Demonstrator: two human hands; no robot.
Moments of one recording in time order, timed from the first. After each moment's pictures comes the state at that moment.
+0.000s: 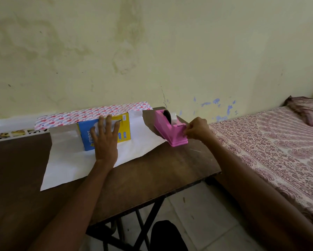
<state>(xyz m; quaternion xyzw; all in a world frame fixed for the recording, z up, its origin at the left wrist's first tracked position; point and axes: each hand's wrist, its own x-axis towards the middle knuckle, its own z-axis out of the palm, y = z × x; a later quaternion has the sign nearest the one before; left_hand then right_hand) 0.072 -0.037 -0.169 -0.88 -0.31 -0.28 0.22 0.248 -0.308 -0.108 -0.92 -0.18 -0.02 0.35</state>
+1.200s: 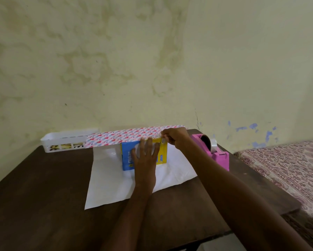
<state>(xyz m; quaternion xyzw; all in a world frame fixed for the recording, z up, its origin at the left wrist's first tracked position) 0.081 -0.029 -0.176 -0.85 -0.28 -0.39 0.22 0.186 -0.102 -0.049 -0.67 -0.10 0.23 0.70</state>
